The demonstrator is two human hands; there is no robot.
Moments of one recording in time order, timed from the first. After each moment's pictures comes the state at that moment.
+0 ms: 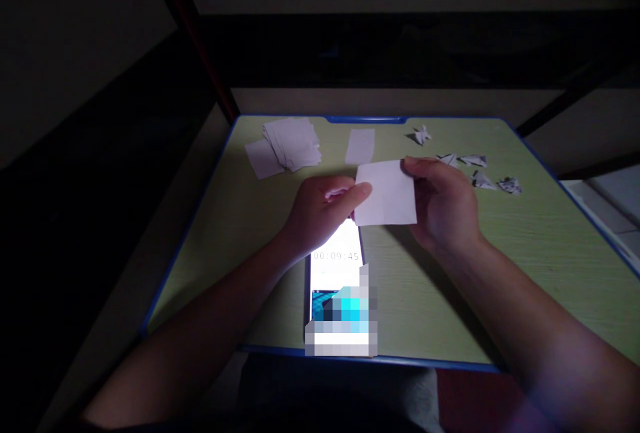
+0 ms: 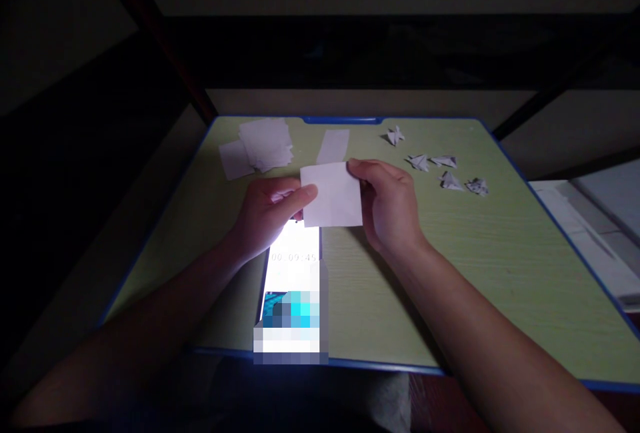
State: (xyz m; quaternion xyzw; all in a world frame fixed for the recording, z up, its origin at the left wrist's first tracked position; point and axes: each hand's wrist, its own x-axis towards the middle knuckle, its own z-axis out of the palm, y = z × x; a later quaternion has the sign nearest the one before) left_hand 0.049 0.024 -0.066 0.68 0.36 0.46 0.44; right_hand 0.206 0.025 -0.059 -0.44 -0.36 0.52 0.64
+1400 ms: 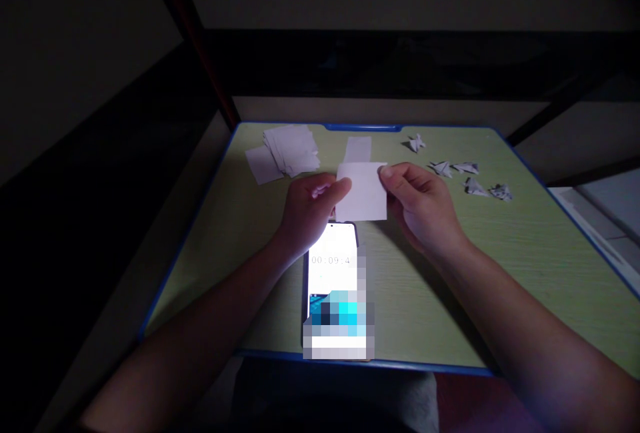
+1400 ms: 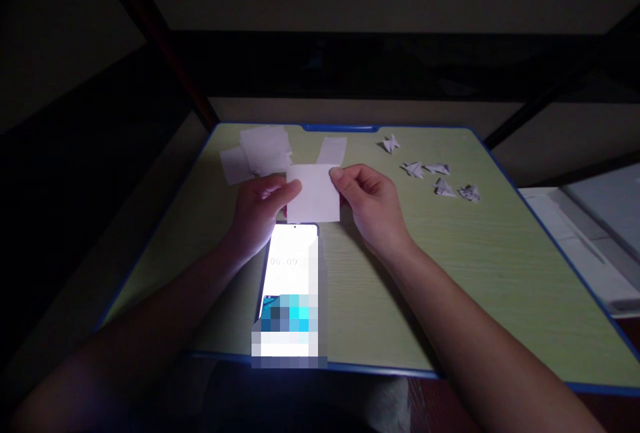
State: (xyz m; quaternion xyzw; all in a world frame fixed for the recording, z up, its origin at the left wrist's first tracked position) left_hand 0.048 0.033 -0.071 0.59 0.40 0.53 0.47; right_hand 0.211 0.031 -0.076 -0.44 -0.49 0.48 0.58
